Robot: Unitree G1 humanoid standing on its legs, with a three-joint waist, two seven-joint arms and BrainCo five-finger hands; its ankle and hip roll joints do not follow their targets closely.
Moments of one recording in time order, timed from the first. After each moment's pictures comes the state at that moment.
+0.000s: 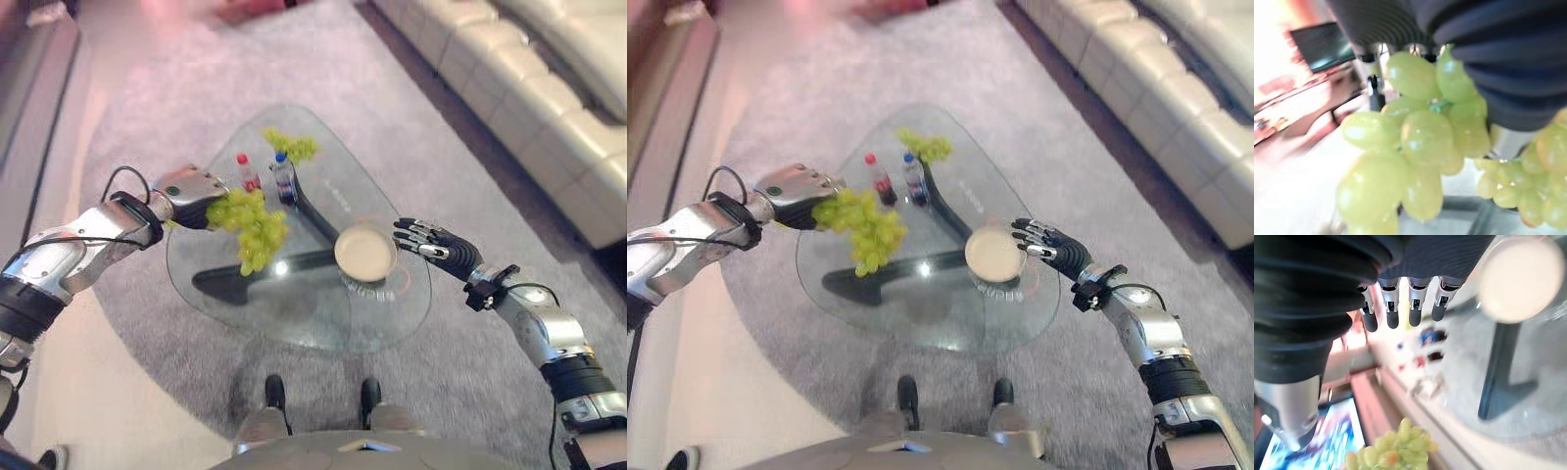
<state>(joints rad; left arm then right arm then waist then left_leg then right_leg) -0.58 1.18 -0.52 0.02 0.73 -0.44 -0.14 -0.22 -0.67 0.14 0.23 0.69 0.27 0.63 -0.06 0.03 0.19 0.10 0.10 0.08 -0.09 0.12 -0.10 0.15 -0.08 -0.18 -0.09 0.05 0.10</state>
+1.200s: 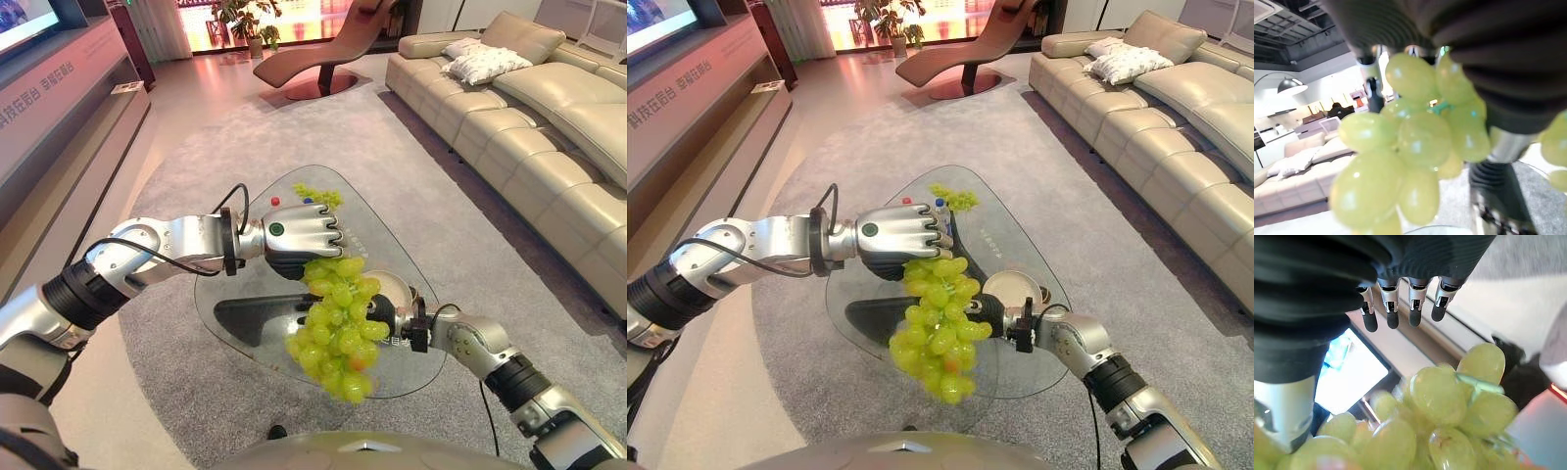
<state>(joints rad) -0.75 0.97 -0.71 -0.18 0.65 -0.61 -0.06 -0.24 -0.53 0.51 0.13 0.89 0.55 0.86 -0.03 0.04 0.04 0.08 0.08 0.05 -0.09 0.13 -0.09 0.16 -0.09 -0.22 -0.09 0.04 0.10</state>
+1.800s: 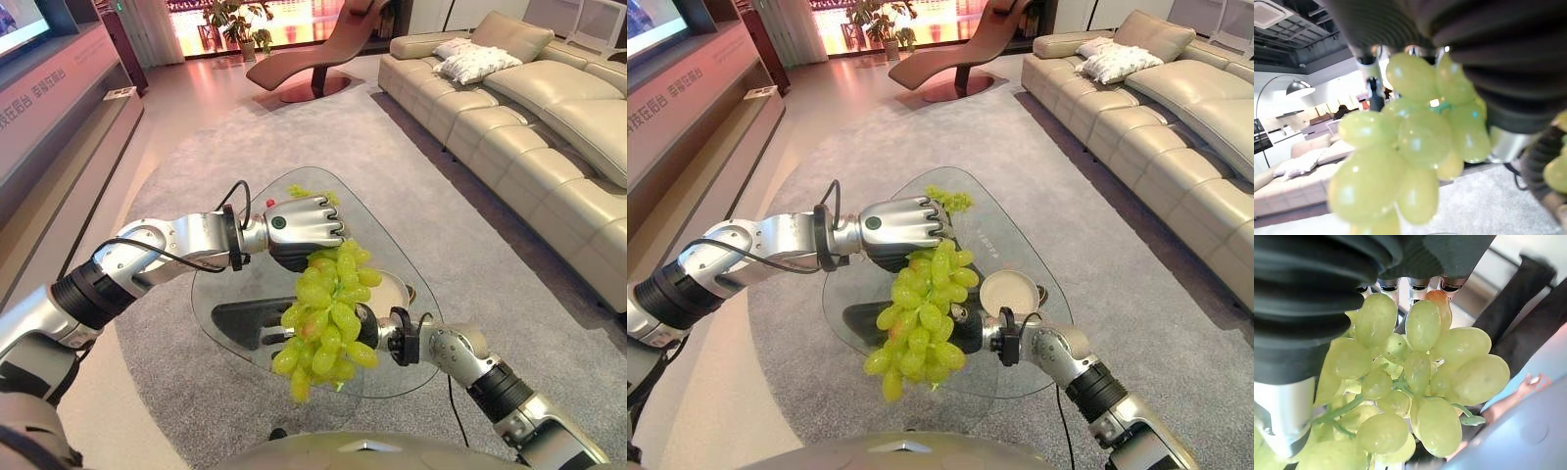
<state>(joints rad) -0.74 0.95 -0.71 -0.16 0.65 -0.57 -0.06 -0.20 -0.44 0.53 0.03 1.10 0.66 0.93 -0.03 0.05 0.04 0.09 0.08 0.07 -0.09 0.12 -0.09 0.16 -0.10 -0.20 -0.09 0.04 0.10</state>
